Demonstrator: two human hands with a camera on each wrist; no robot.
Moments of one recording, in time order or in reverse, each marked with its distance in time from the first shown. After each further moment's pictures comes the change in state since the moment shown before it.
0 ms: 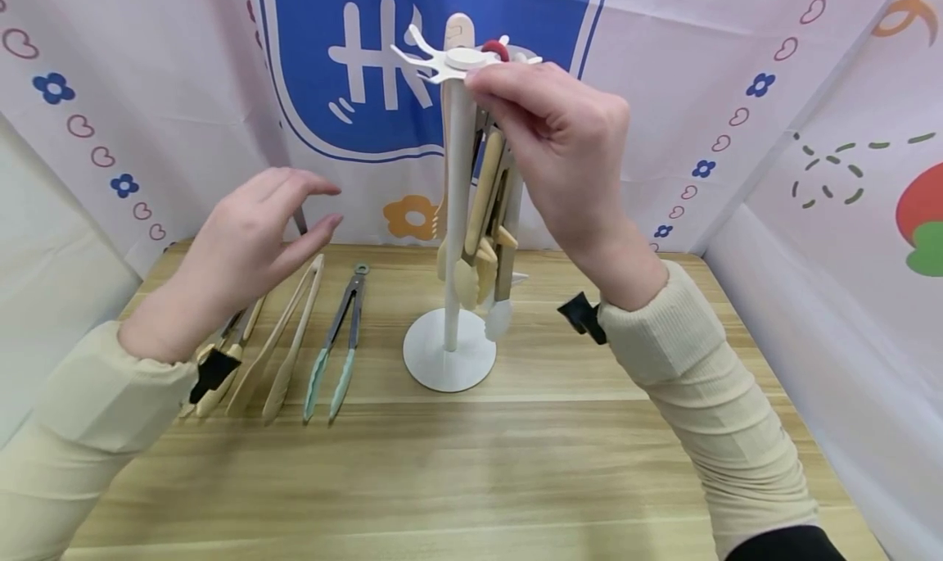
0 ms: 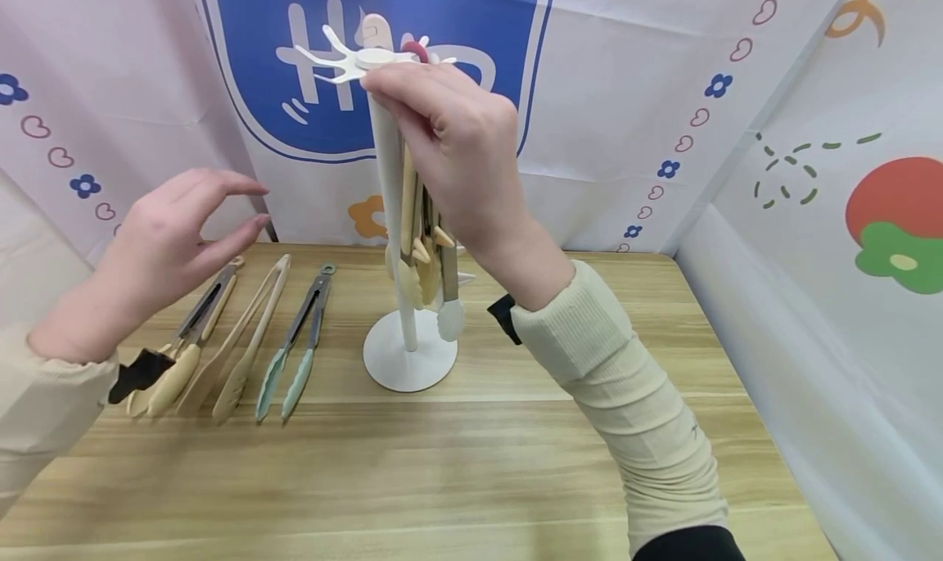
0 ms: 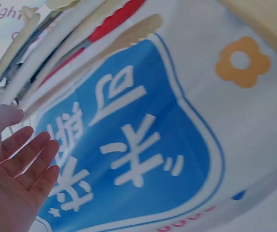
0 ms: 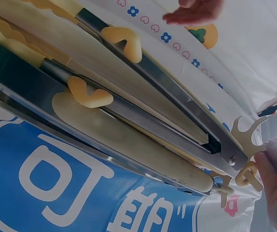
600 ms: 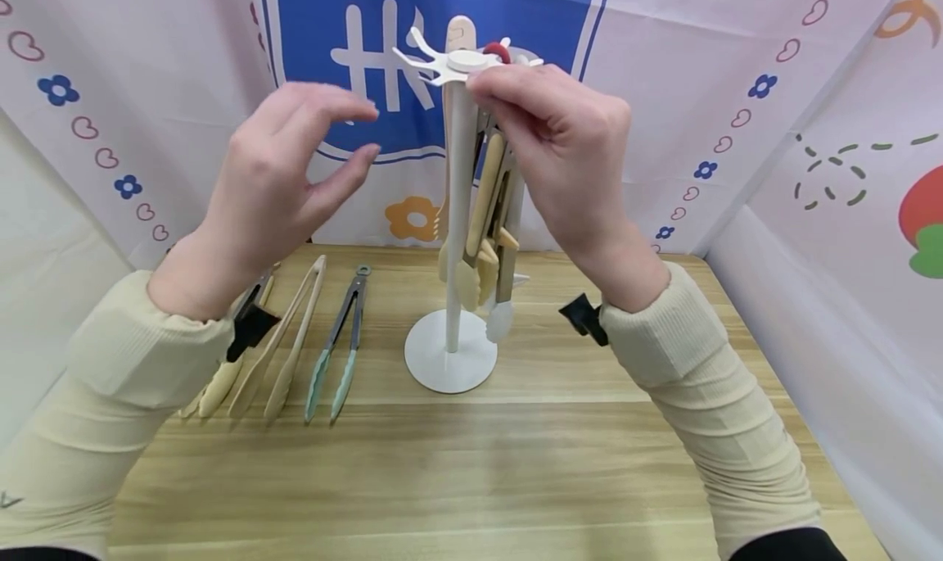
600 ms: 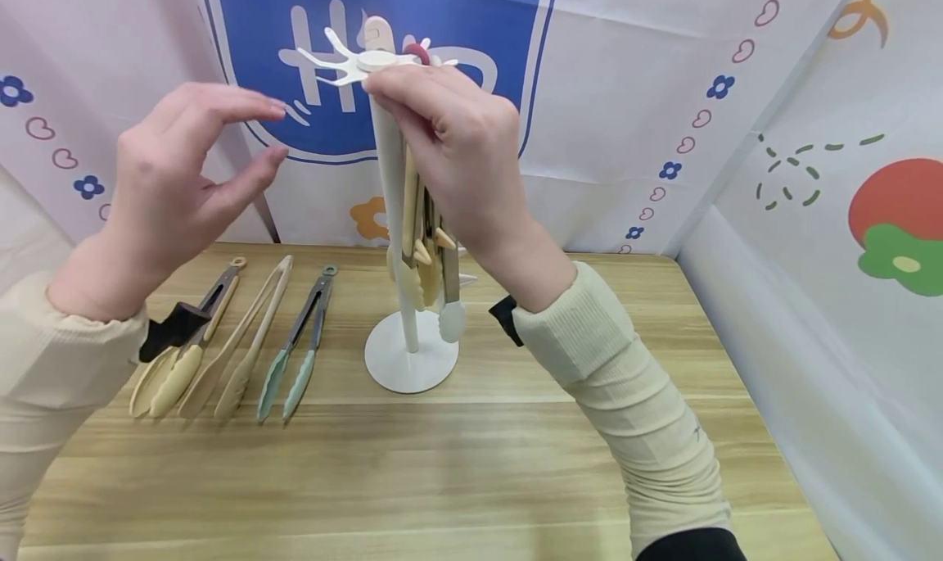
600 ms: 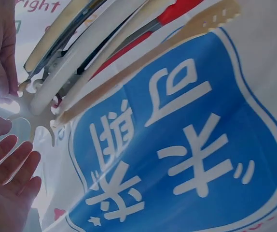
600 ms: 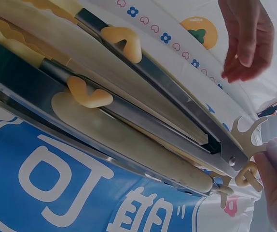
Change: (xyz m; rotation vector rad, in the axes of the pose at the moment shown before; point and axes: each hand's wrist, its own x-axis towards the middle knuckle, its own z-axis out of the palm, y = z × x) left_hand 0.062 0.027 -0.008 -0.089 0.270 0.109; right_hand 0.000 0.000 -0.001 0.009 -0.002 -0.006
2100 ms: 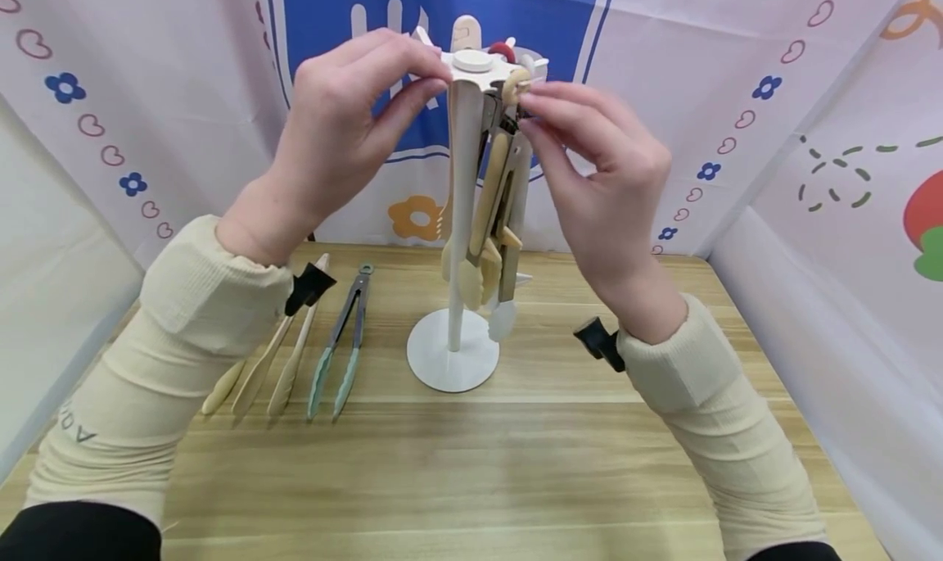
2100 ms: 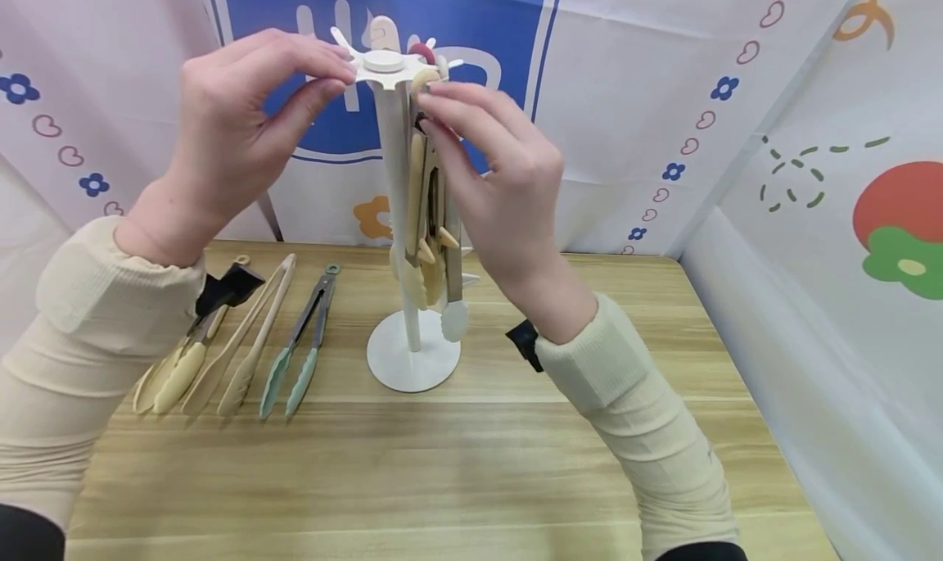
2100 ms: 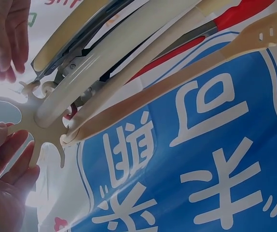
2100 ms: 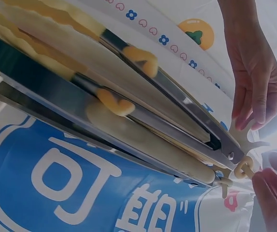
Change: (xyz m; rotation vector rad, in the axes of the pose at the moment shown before) left_hand 0.046 0.003 0.024 -0.085 -0.012 -0.007; right_hand -0.021 -0.007 -0.014 -0.007 0.100 0.178
